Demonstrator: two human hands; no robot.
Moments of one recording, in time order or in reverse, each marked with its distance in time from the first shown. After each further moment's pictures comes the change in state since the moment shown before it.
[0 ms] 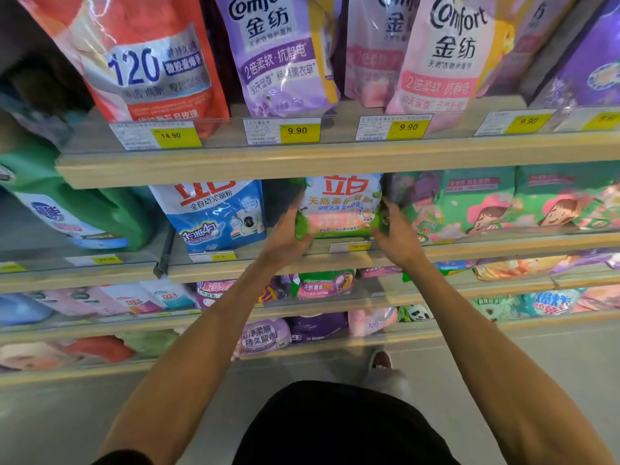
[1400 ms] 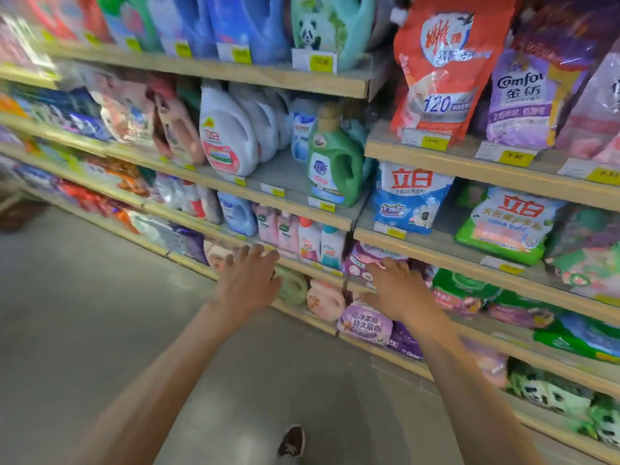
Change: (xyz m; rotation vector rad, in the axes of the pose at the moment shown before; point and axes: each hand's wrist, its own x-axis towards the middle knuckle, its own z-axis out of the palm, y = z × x) left_hand -0.468 0.015 -0.213 0.970 0.322 -0.539; right_hand -0.307 -0.281 0.062 -0.692 -0.551 -0.542
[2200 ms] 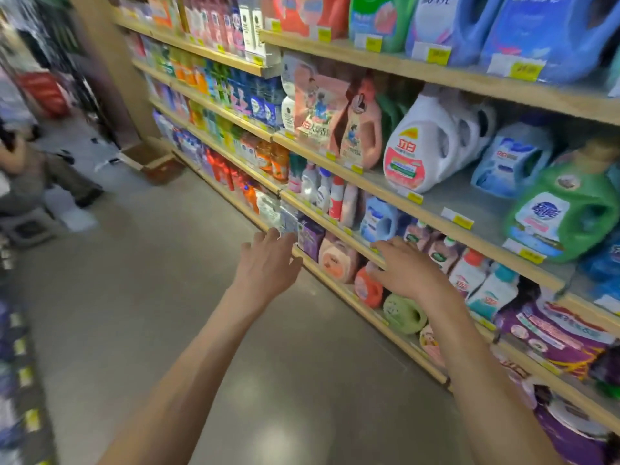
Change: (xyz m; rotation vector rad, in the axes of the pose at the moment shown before) left_hand -0.045 -0.383 -0.010 -0.157 0.091 -0.341; right_hand 0.111 -0.410 -0.026 -0.019 0.056 -0.356
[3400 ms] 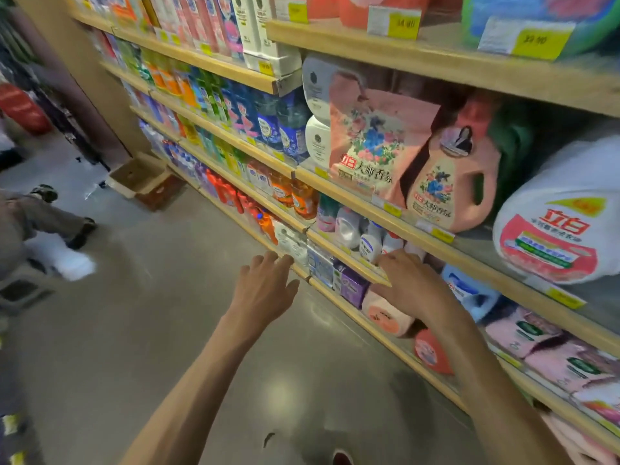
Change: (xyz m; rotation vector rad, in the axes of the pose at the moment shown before) left_hand 0.425 -0.199 0.036 0.085 -0.163 0.054; right_hand 0.450 -0.085 -0.013 0.031 -0.053 0.009
